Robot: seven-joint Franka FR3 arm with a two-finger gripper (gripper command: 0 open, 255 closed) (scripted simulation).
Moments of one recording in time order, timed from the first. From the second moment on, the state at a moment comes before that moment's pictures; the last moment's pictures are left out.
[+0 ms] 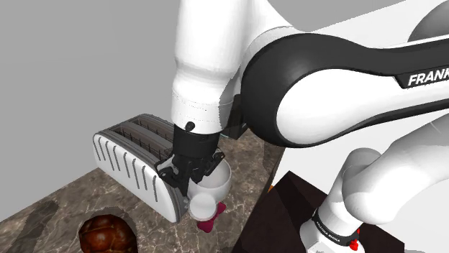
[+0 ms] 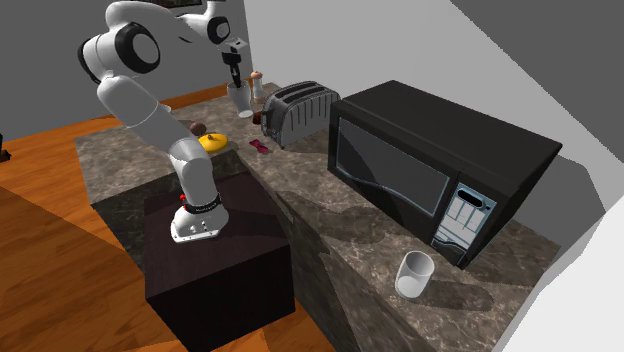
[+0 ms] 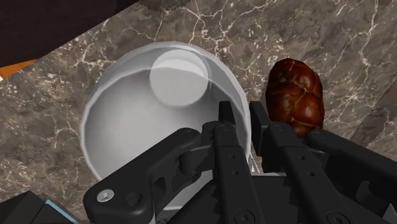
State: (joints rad) arm 0.18 -0.41 0.69 -2.16 0.26 1.93 0.96
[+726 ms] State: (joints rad) arm 0.18 -0.39 0.73 -2.29 0.27 2.08 0.97
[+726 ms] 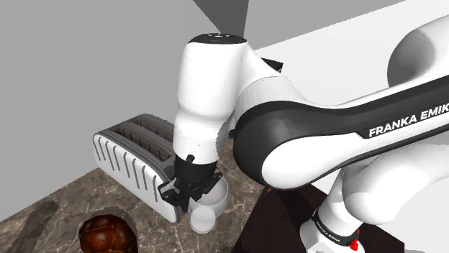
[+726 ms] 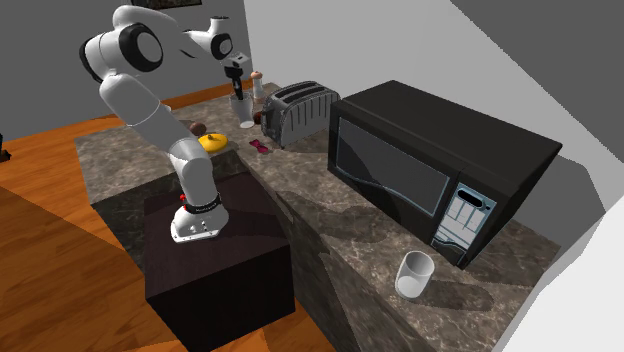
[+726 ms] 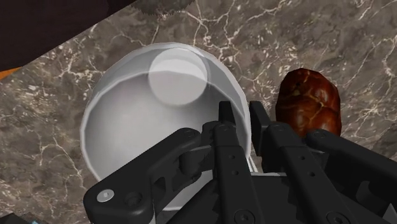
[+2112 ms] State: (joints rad) arm 0.15 -0.27 0.81 -2.42 0.23 2.34 1.01
